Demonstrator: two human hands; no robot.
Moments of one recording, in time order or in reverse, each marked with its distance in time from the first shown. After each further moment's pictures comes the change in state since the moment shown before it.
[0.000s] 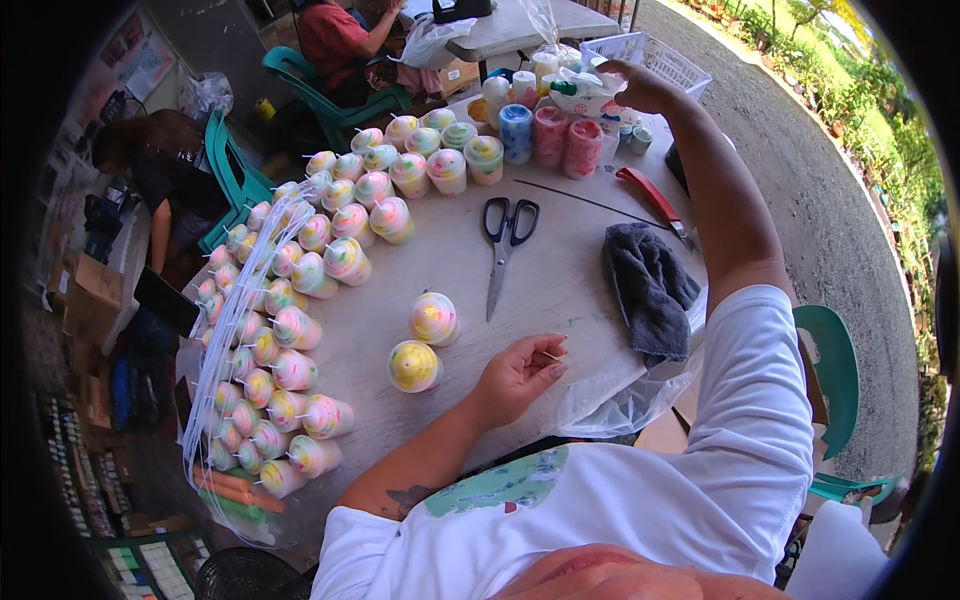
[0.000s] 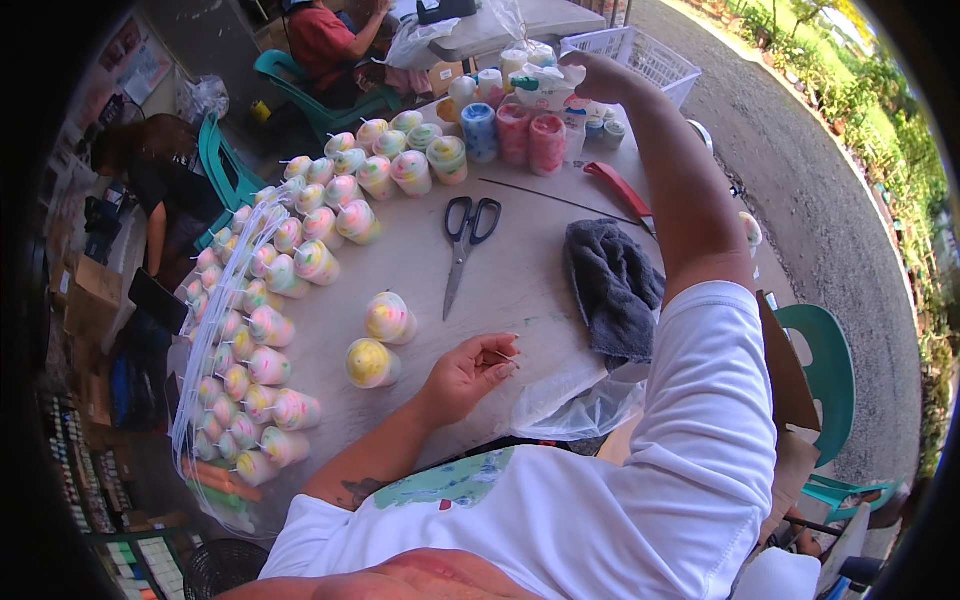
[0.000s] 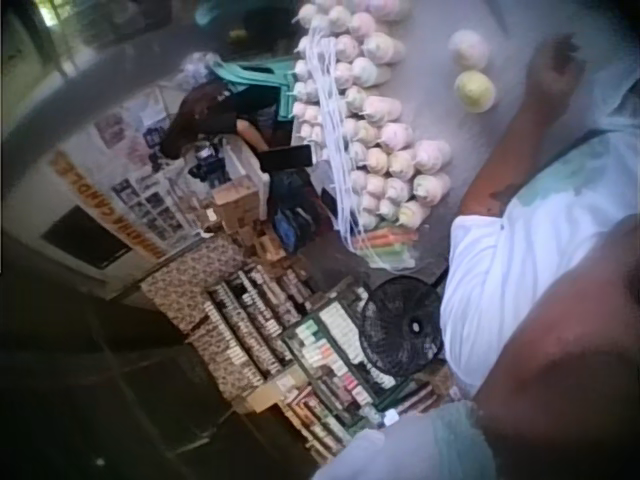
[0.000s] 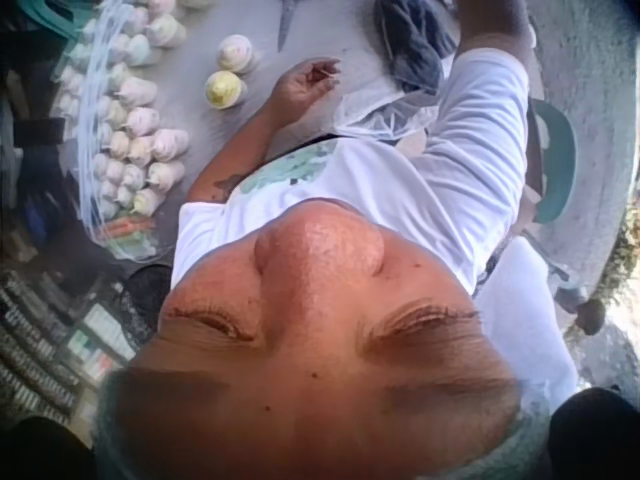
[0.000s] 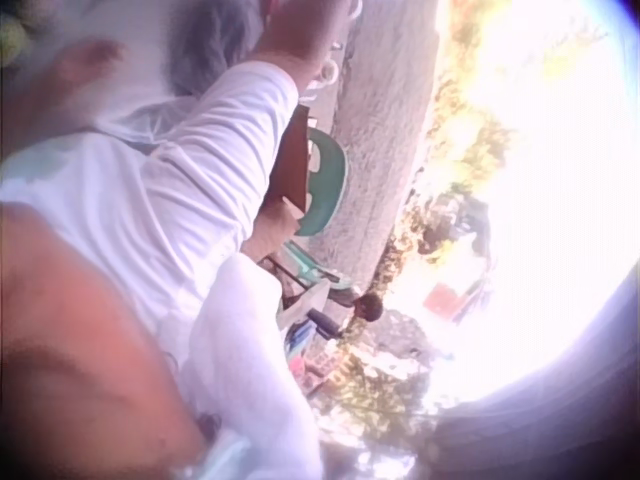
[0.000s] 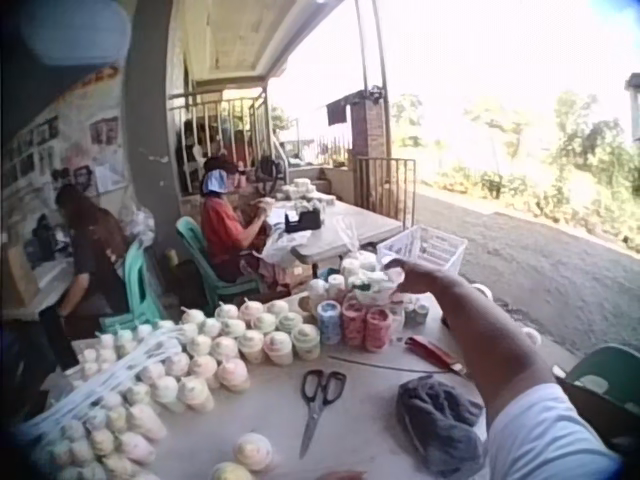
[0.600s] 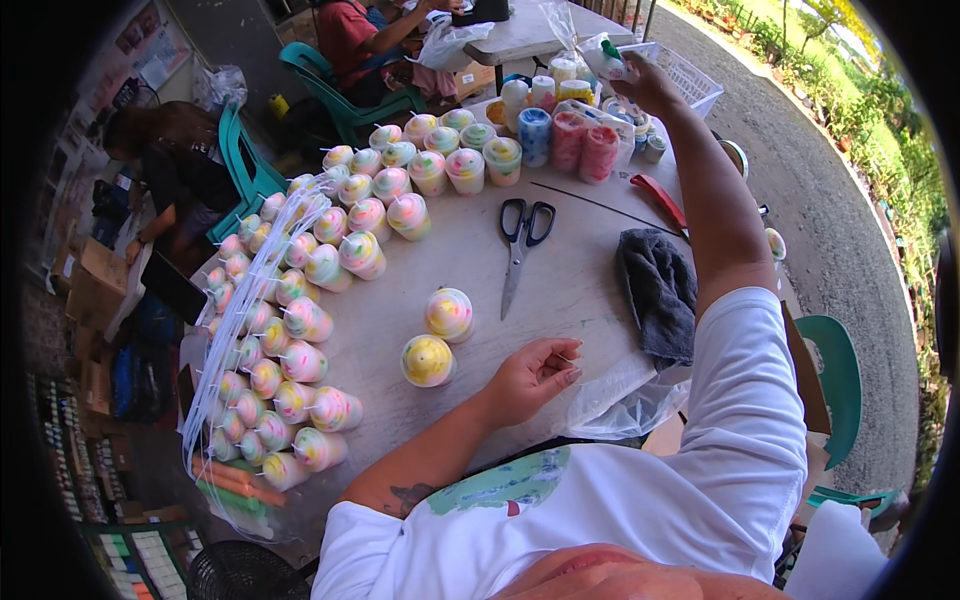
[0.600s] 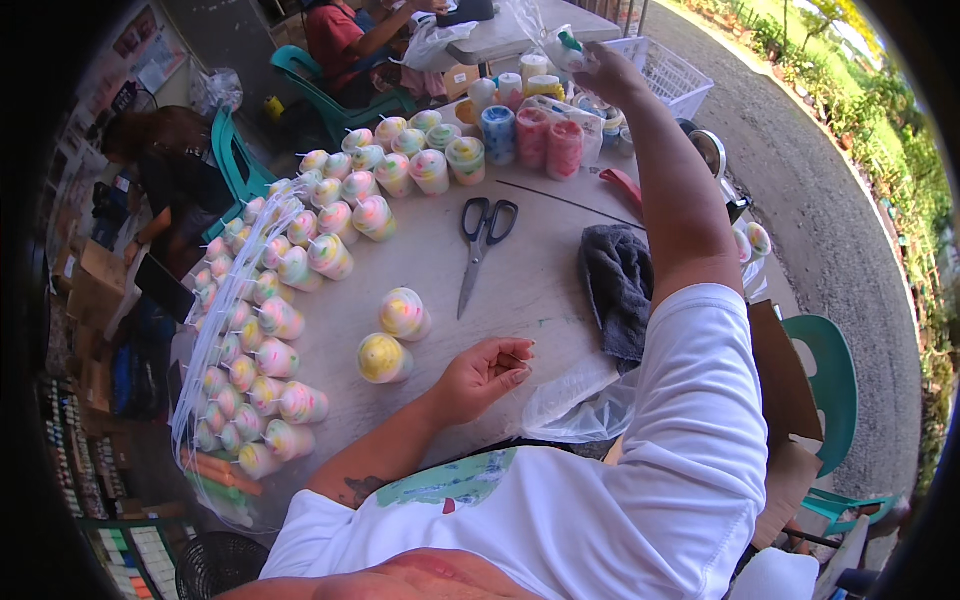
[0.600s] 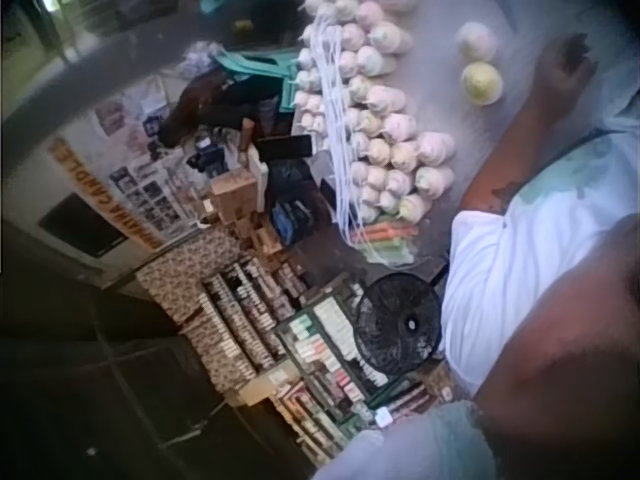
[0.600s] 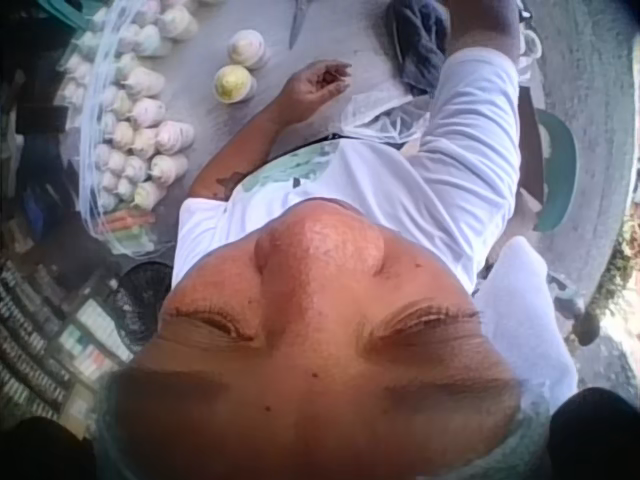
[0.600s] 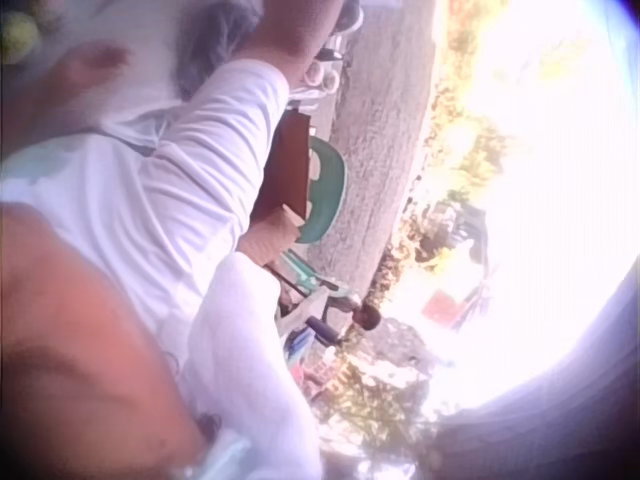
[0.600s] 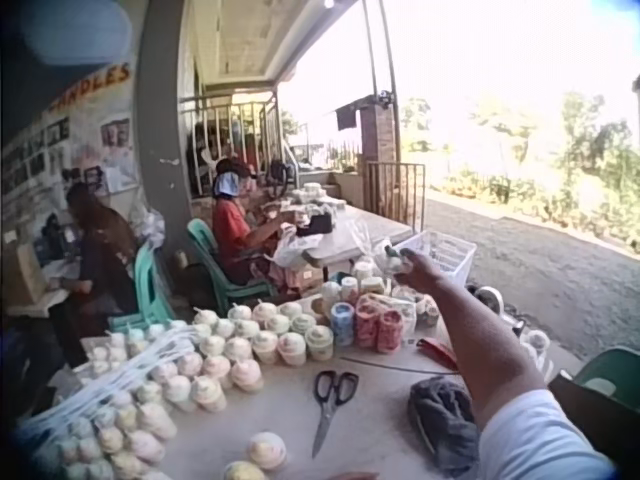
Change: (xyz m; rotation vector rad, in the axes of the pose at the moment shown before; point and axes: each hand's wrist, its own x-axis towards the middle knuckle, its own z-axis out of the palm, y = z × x) left_hand -0.002 -0.003 -0.003 0.033 -0.051 0.018; right_hand 0.008 -0.012 0.012 0.034 0.395 -0.002
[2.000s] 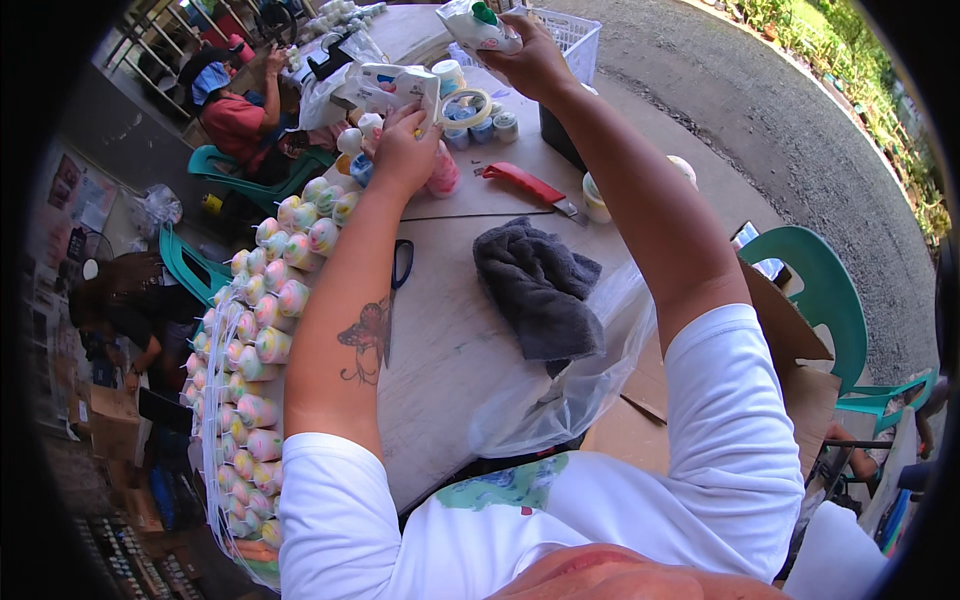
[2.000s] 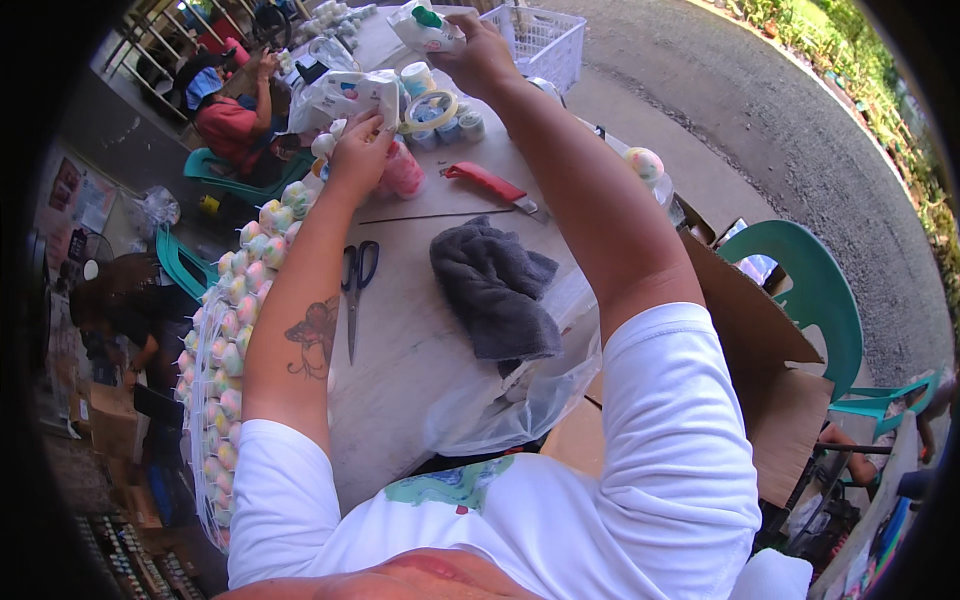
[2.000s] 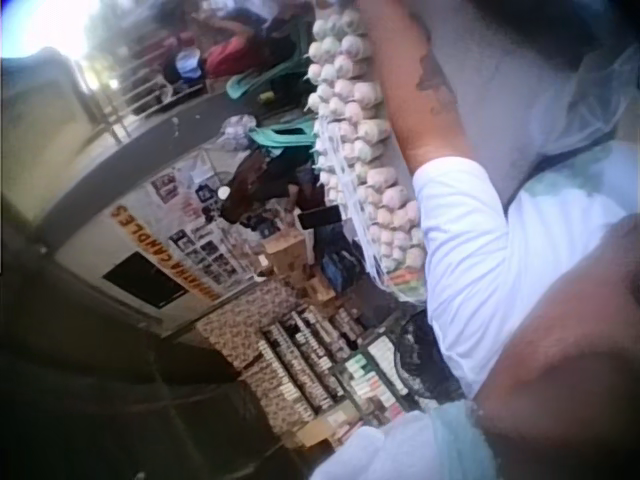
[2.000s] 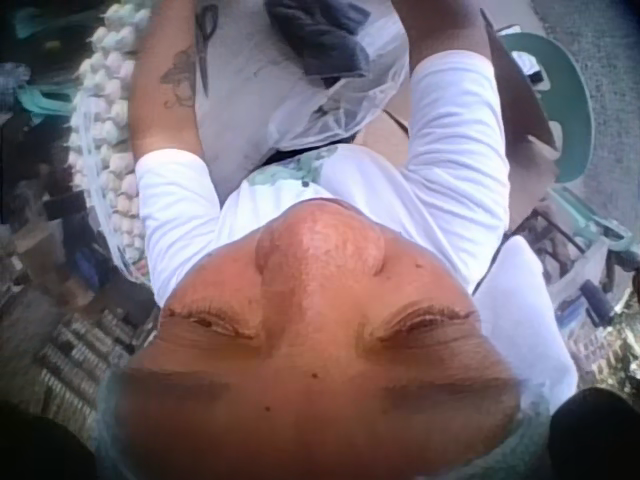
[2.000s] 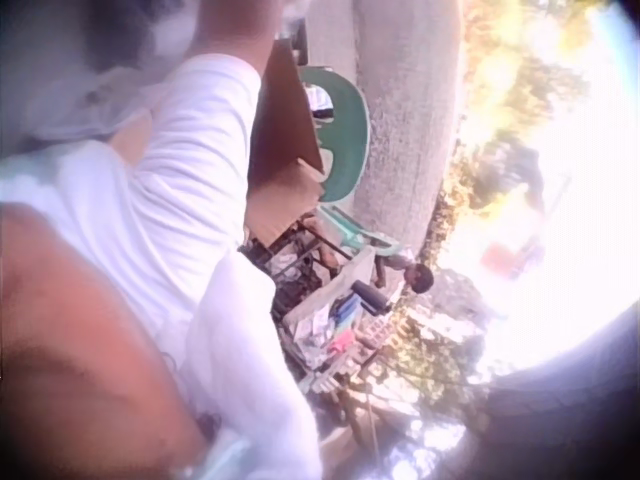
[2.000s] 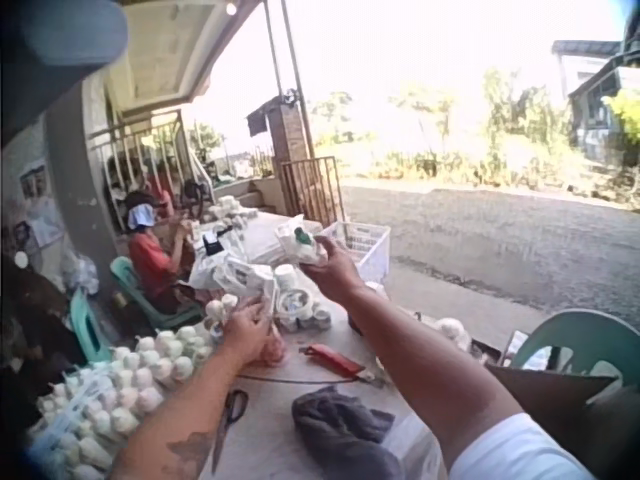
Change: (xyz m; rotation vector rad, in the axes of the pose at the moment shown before) left_hand 0.319 0.107 -0.048 1.138 0.370 0.407; right_hand -0.068 0.020 -0.066 0.289 0.410 0.209
